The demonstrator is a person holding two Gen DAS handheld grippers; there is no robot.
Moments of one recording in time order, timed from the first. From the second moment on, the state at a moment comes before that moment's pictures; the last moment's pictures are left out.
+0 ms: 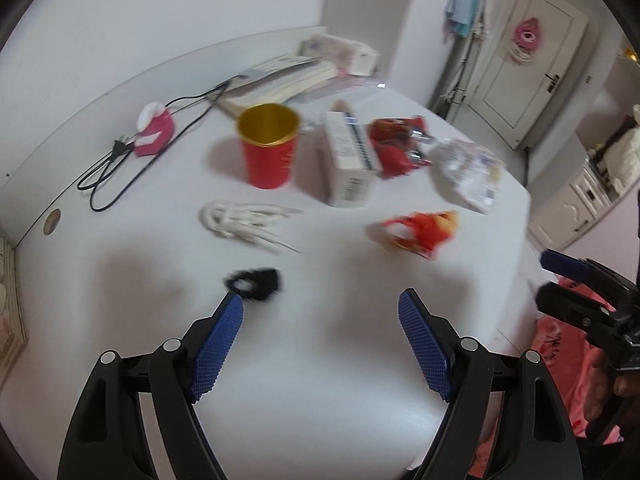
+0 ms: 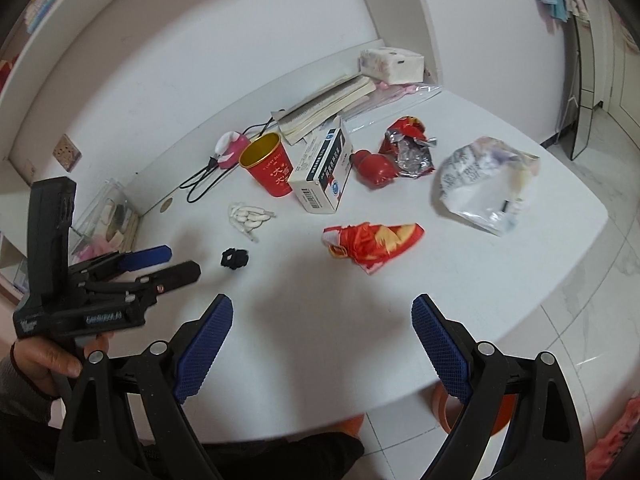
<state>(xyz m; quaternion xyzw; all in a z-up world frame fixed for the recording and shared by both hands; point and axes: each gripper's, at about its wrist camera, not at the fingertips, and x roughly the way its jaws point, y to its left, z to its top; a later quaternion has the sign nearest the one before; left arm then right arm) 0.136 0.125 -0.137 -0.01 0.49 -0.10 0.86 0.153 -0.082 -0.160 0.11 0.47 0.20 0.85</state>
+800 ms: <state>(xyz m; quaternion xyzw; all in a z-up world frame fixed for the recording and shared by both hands) 0.245 0.169 -0.214 0.04 0.54 -0.12 0.83 0.220 -0.024 -0.202 0.12 0.49 0.17 0.84</state>
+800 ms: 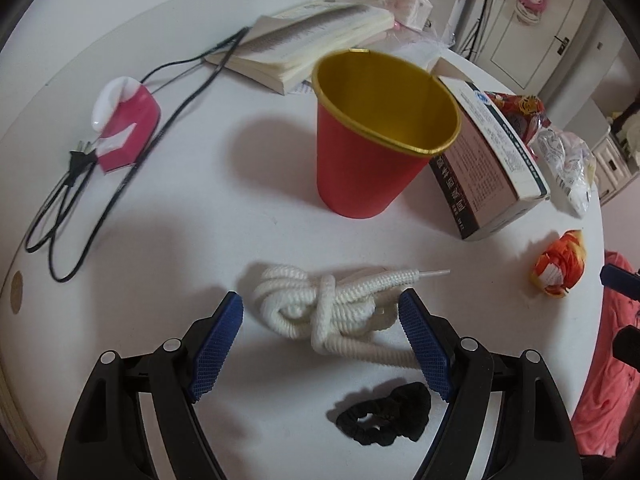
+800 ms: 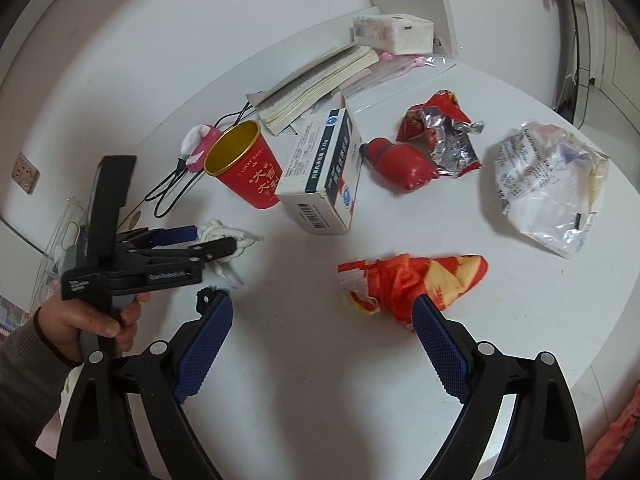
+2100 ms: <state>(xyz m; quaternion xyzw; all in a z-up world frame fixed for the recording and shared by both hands) 0.138 0.248 -0.197 0.00 0.56 -0.12 0.82 0.240 0.112 -0.256 0.00 0.52 0.30 0.80</state>
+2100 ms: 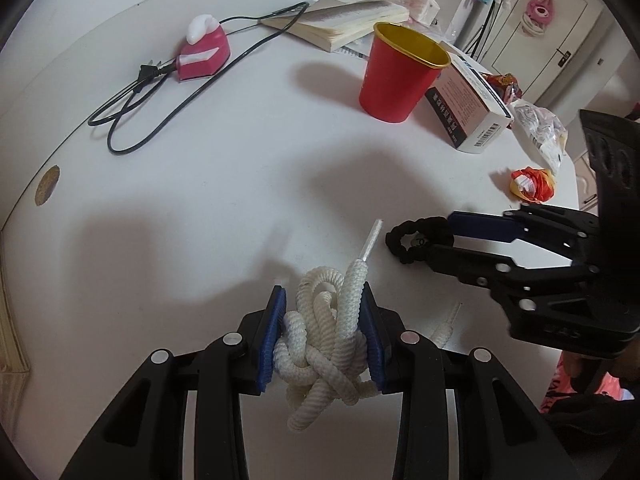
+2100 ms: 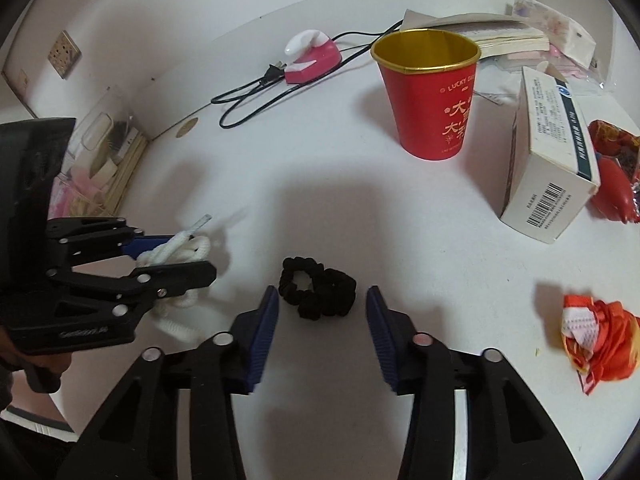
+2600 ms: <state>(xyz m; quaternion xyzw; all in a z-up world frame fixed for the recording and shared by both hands) 0.151 0.236 -0.203 0.00 0.57 -0.13 0.81 0.238 0.127 -0.256 -0.03 0.50 0.30 0.81</state>
